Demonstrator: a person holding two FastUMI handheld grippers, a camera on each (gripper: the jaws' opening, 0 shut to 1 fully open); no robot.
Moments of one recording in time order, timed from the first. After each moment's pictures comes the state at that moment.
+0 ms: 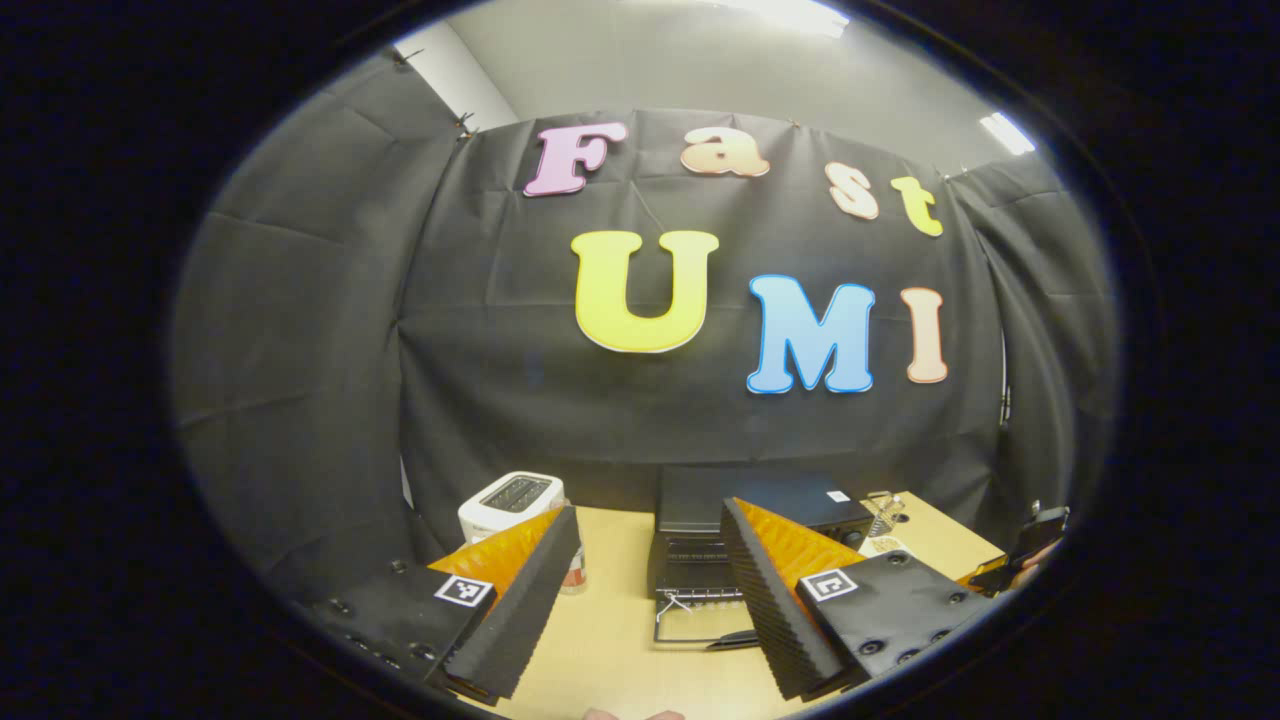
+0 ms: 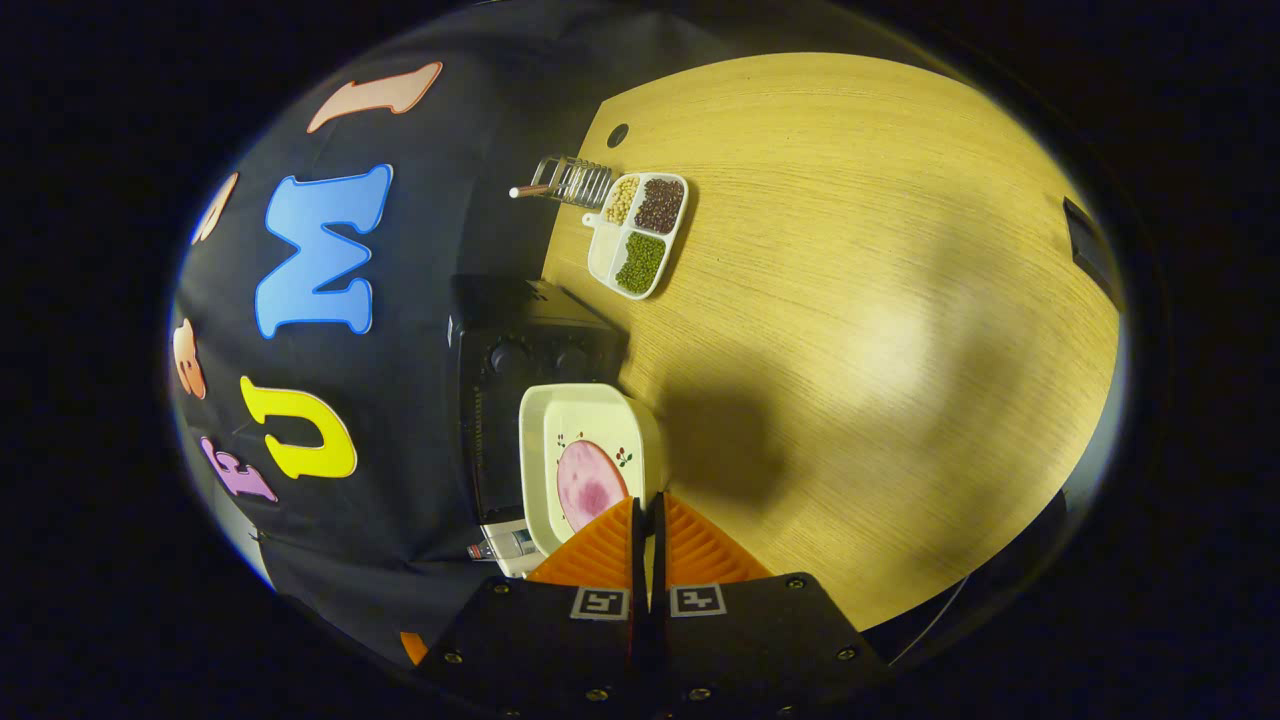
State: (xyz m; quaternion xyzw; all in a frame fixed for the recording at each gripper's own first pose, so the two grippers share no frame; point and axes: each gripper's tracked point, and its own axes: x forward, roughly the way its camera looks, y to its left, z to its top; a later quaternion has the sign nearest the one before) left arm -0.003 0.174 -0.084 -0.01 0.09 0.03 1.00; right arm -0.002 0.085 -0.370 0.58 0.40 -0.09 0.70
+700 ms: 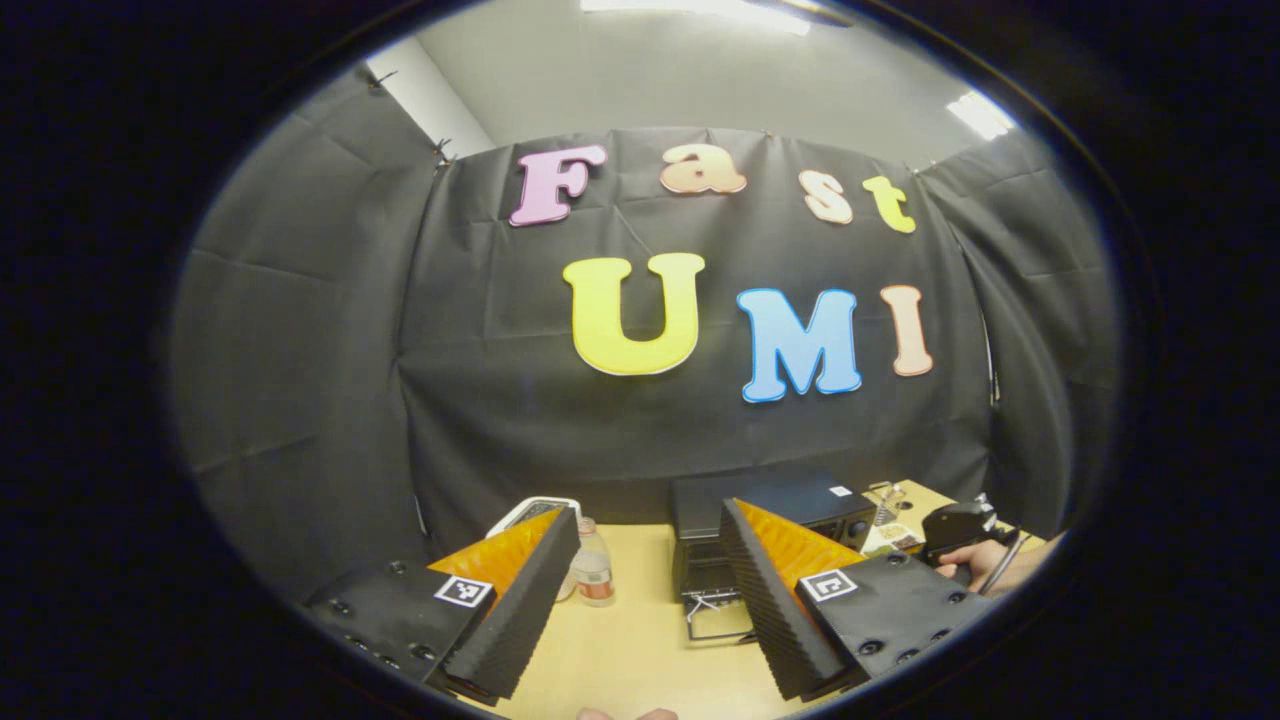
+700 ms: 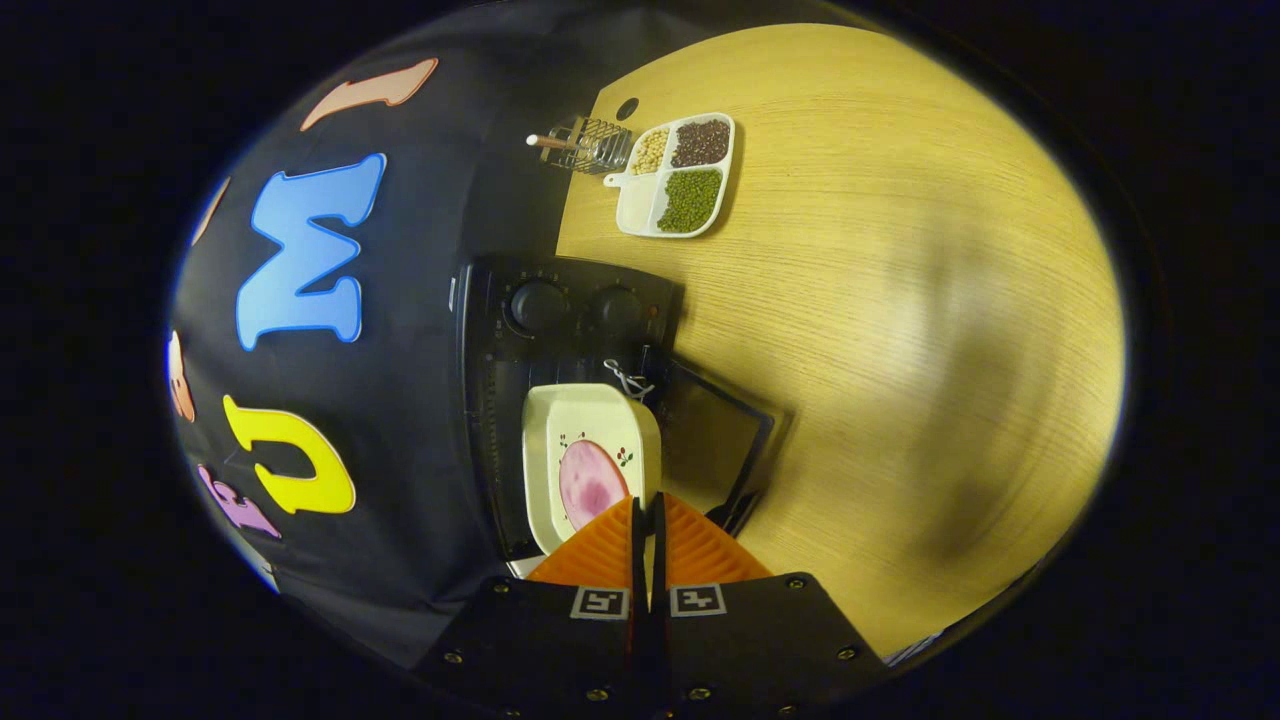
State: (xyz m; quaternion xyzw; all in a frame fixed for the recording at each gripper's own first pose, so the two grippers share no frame) left arm -0.034 0.202 -0.055 0.03 0.08 0.02 1.00; right arm 0.089 0.181 -0.393 0.62 0.36 -0.13 0.68
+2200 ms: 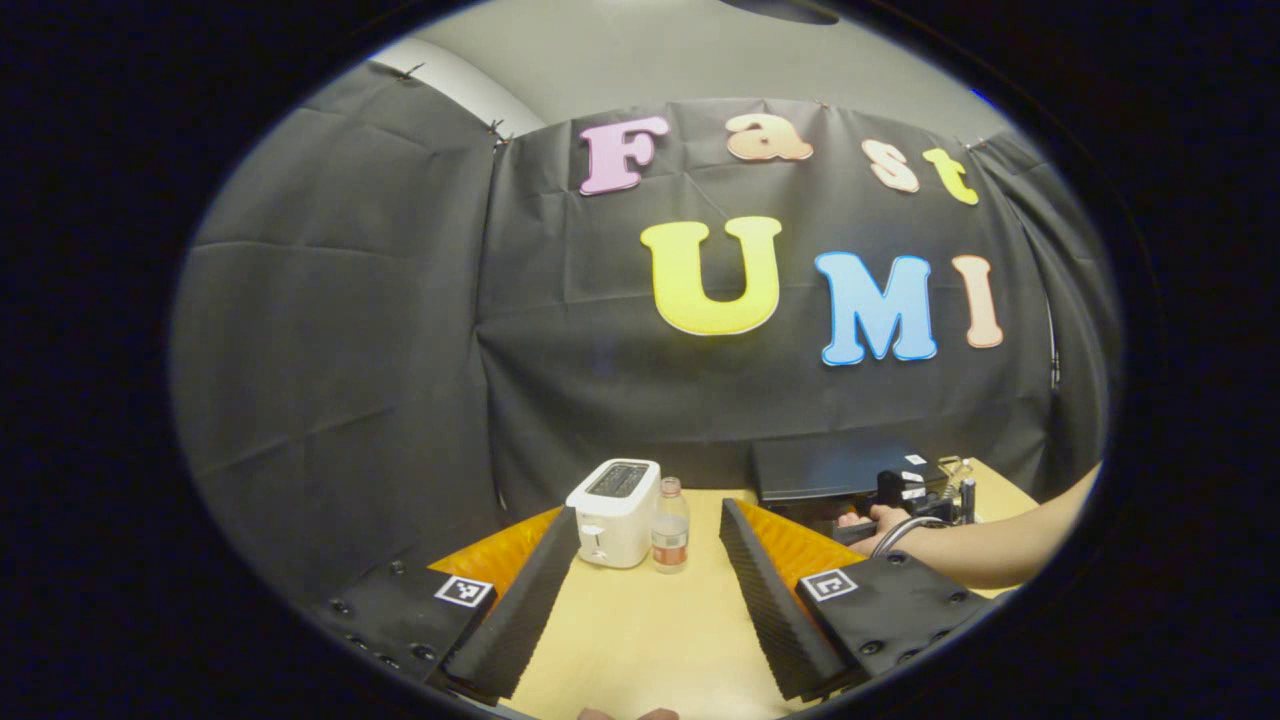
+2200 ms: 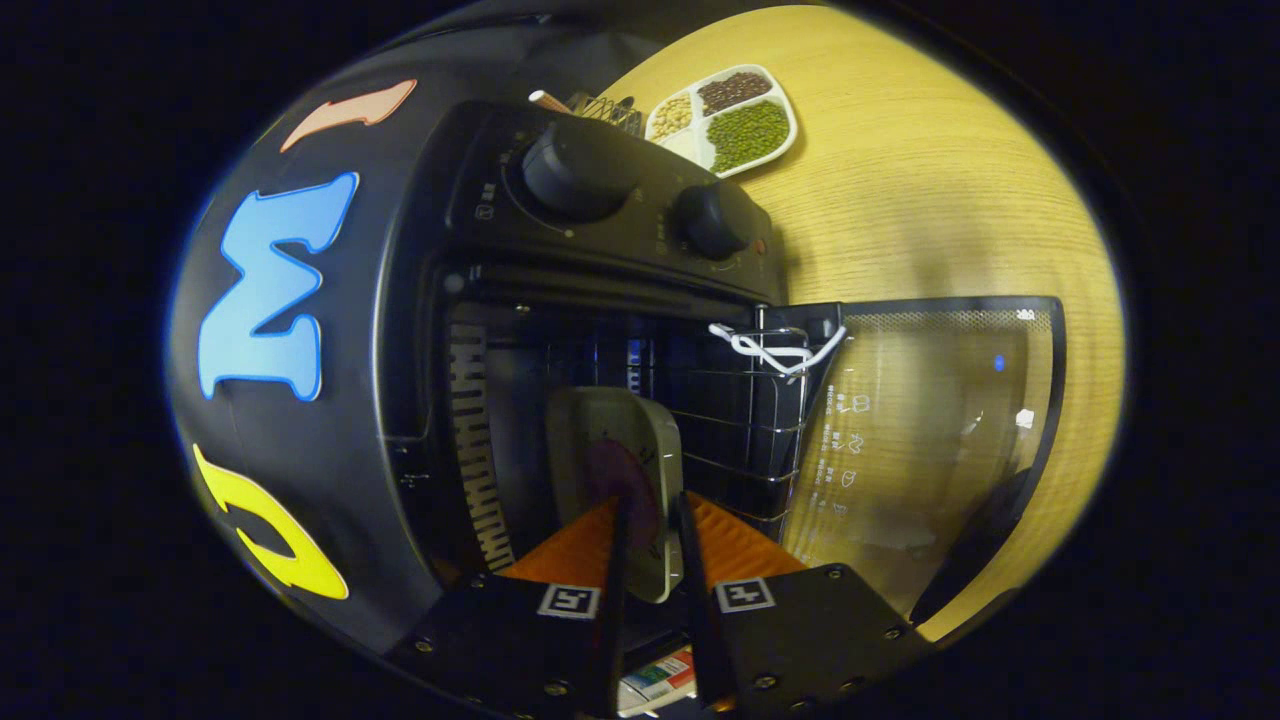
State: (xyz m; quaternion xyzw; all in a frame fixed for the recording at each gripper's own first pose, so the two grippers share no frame) left arm -0.054 0.251 -0.084 0.03 0.13 0.11 0.98; right arm 0.235 0.235 -0.430 0.64 0.28 -0.20 0.68
